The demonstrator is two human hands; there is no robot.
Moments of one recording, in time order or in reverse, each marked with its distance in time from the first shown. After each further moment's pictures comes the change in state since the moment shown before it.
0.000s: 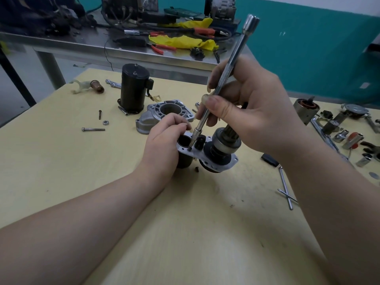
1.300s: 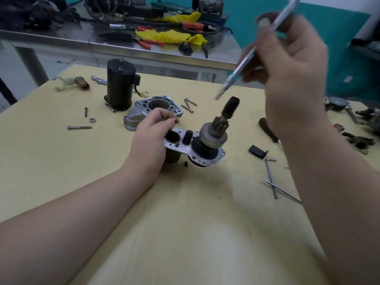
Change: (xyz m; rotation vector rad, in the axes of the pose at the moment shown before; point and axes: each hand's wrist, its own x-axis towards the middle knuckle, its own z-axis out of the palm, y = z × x) left_hand 0.000 -0.002 -0.001 -0.088 0.000 -0.058; right_hand 0.002 0.009 -0.032 0.257 0.524 0.080
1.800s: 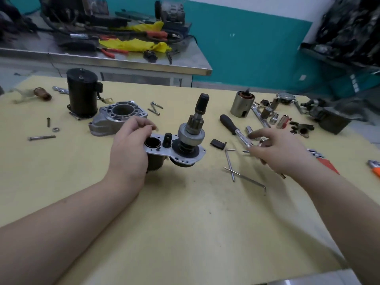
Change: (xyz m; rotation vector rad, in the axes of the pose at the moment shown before) left_hand -0.035 0.014 0.031 -0.136 0.003 -0.087; right_hand -0.094 0.034 -0.151 -1.014 -0.164 0.689
